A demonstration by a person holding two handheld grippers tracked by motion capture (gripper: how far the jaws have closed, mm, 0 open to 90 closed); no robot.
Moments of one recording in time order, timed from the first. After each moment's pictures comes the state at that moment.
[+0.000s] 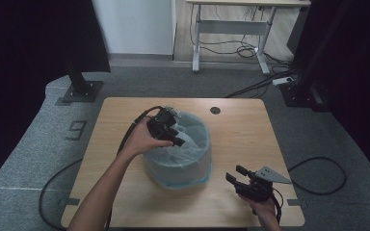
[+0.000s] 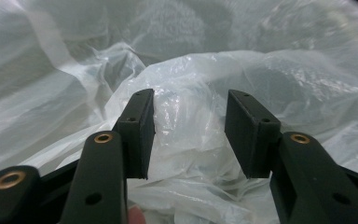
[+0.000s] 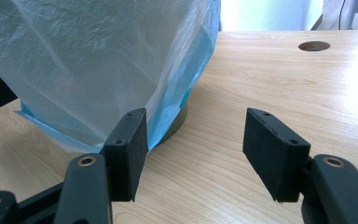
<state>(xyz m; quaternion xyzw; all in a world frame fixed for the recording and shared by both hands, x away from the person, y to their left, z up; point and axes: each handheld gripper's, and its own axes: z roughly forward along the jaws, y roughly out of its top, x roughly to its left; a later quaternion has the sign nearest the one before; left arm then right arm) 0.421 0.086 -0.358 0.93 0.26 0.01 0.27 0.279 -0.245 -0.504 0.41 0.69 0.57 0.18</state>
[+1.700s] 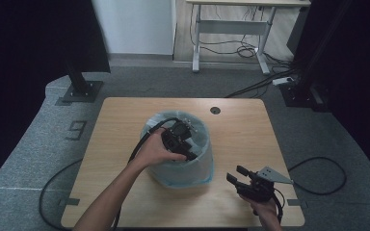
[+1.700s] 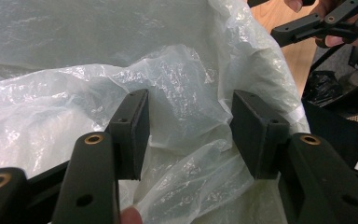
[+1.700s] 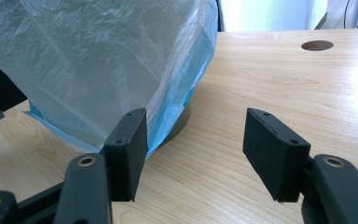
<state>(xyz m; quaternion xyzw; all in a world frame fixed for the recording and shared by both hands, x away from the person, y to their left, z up) 0.385 0.049 -0.360 0.94 0.21 -0.02 0.26 0.278 -0.248 -0.502 0.41 0.69 0.57 0.17</state>
